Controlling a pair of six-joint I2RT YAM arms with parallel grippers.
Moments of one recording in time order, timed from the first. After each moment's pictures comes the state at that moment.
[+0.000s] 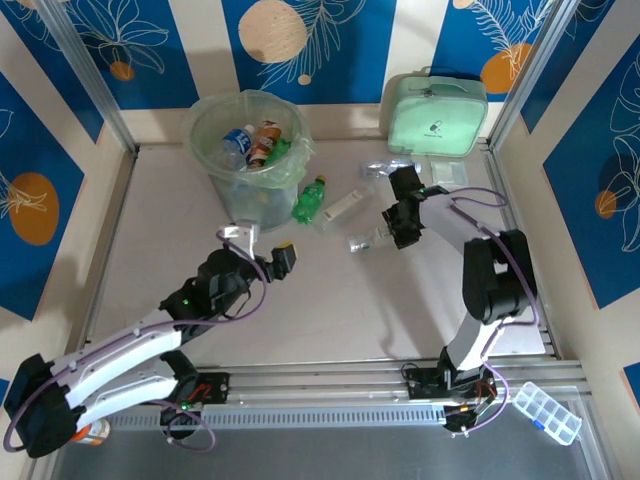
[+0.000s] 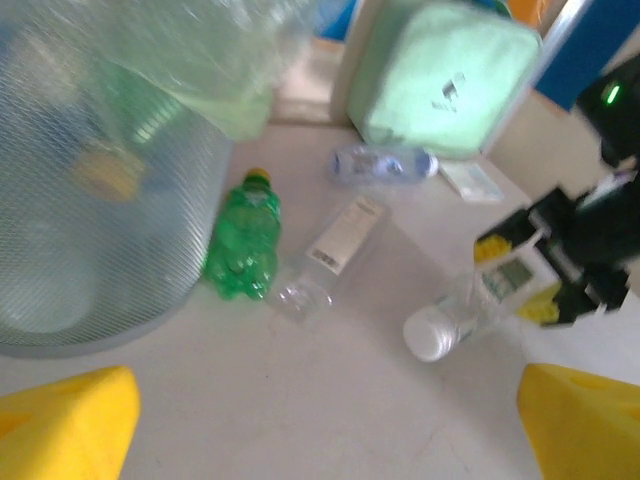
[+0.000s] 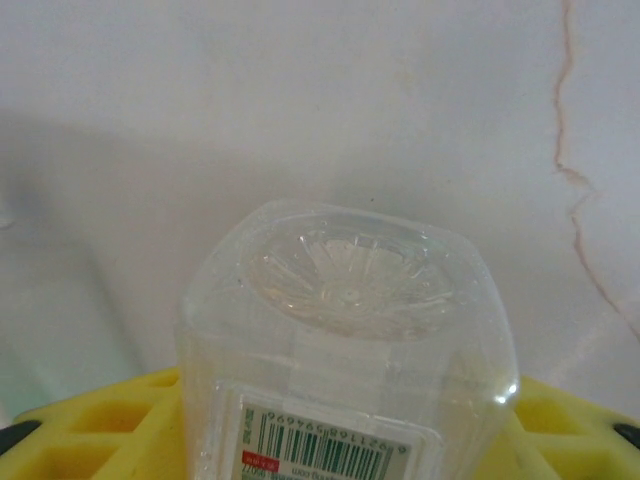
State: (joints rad) left arm -0.82 0.92 0.53 0.12 -0.26 -0.42; right arm 0.27 1.70 1.21 -0.71 0.05 1.42
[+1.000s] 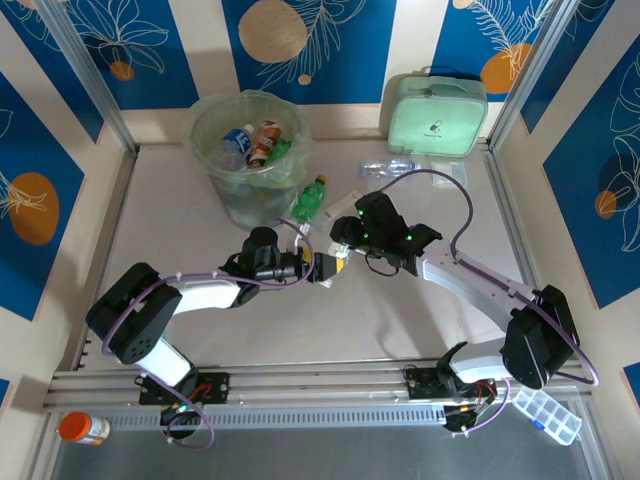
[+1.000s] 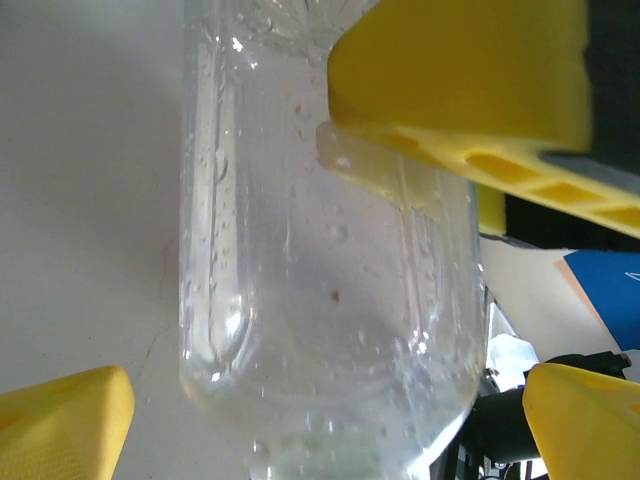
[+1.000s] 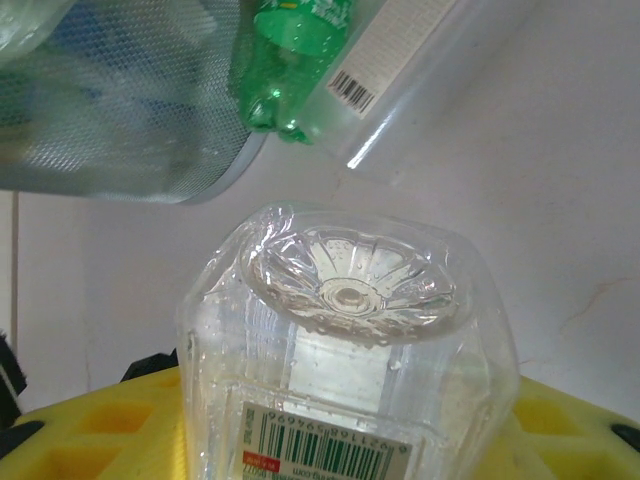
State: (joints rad) left arm -0.70 1.56 0.62 0.63 0.56 -0.68; right arm 0.67 1.34 1.01 -0.45 0.02 0.90
